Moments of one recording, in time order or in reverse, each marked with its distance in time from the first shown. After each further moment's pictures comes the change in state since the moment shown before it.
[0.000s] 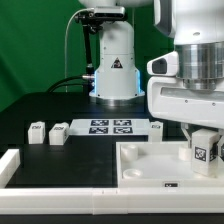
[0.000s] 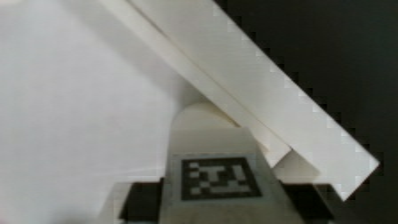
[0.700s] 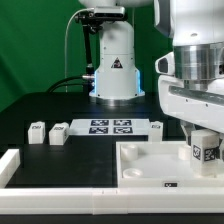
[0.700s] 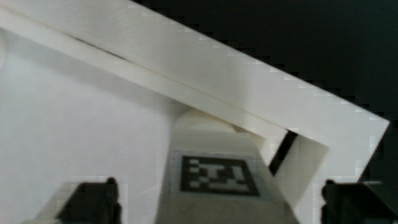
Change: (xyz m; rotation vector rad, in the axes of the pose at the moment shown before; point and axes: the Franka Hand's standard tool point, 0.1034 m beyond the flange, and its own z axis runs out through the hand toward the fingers) arm 0.001 0.000 0.000 0.003 -0.005 0.136
